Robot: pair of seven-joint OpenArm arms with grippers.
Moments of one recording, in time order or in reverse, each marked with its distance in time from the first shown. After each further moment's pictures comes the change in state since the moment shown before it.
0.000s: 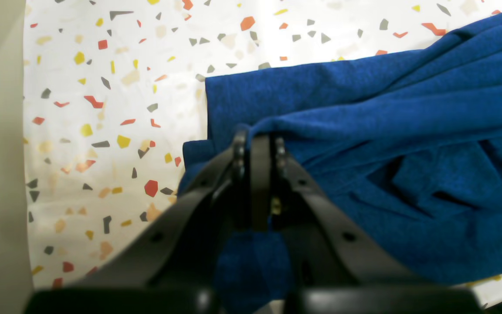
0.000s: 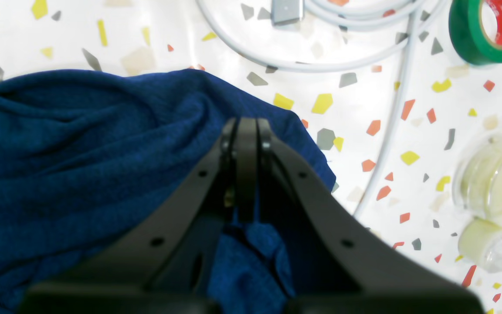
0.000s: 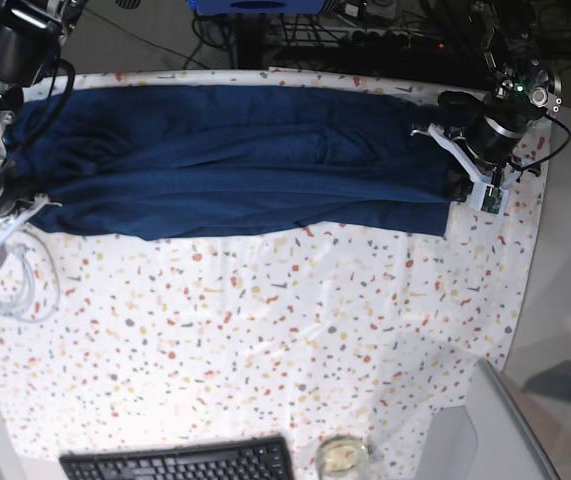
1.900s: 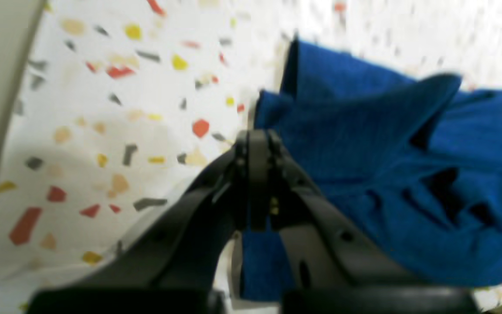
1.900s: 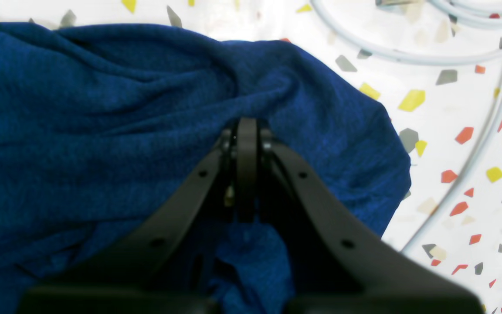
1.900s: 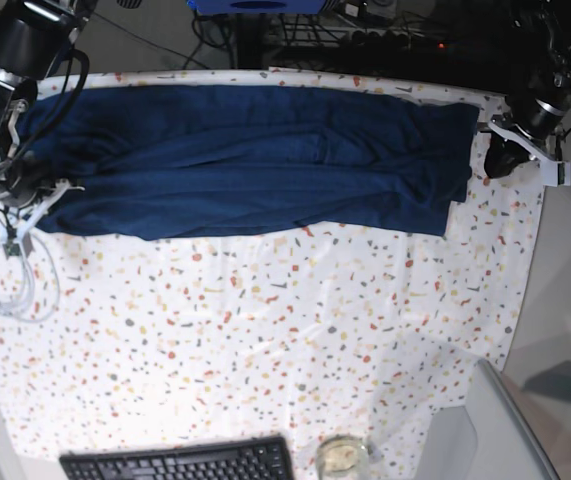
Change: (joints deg) left arm -1.9 -9.1 -11.3 -20.9 -24.6 -6.3 -0.4; right arm -1.1 -2.6 0.0 0.0 -0.2 7.4 0.0
